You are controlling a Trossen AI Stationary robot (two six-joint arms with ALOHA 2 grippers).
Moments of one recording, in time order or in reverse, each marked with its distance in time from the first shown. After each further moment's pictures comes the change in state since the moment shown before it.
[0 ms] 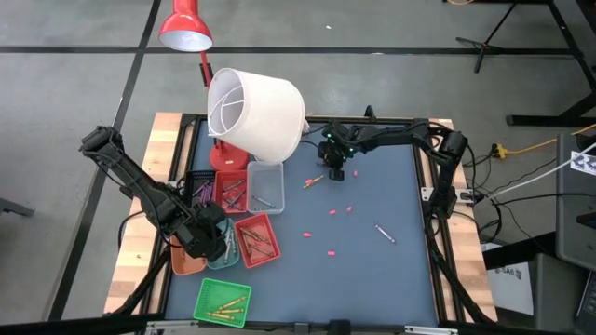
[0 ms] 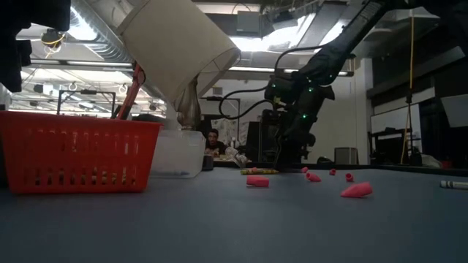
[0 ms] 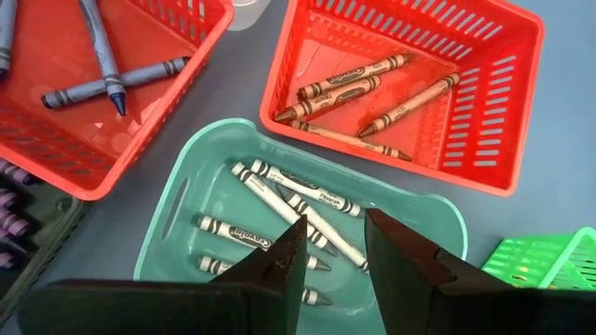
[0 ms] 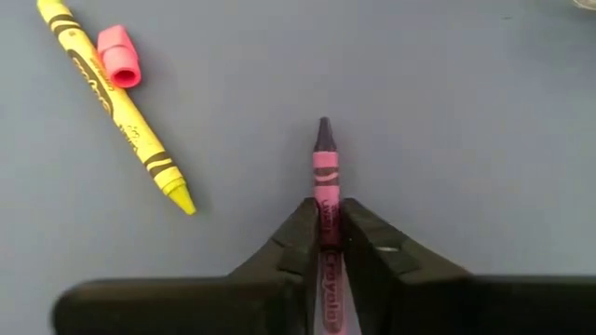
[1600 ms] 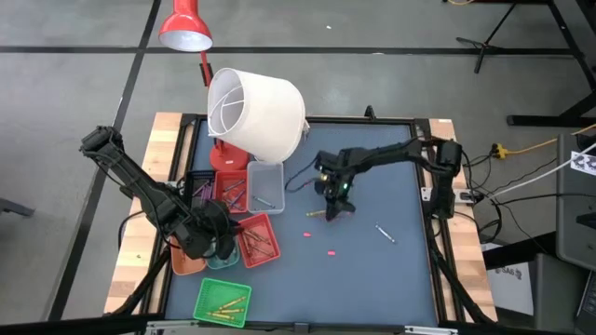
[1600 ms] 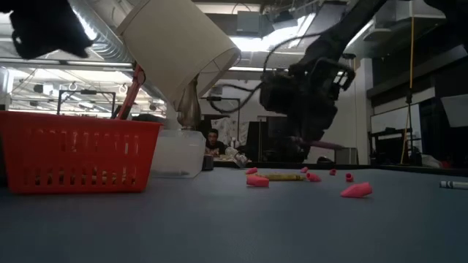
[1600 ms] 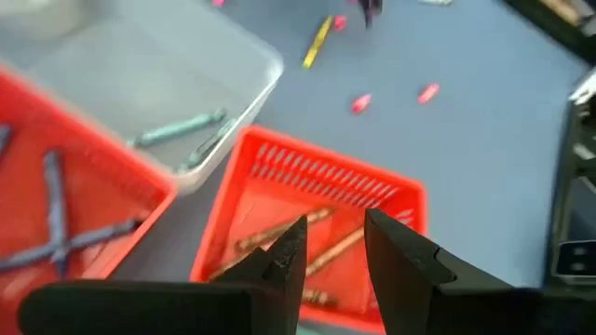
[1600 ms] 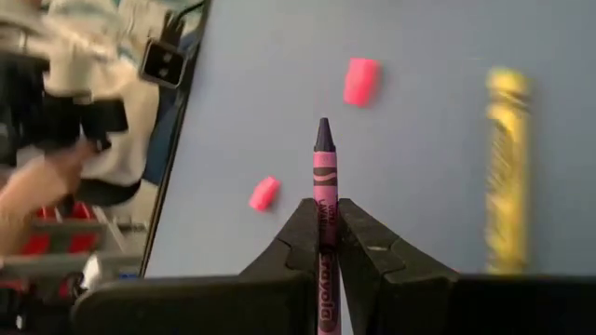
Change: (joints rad) left arm 0.000 0.000 0.000 0.233 -0.324 0.113; right arm 0.225 0.004 -0.004 -0.219 -0.801 0.172
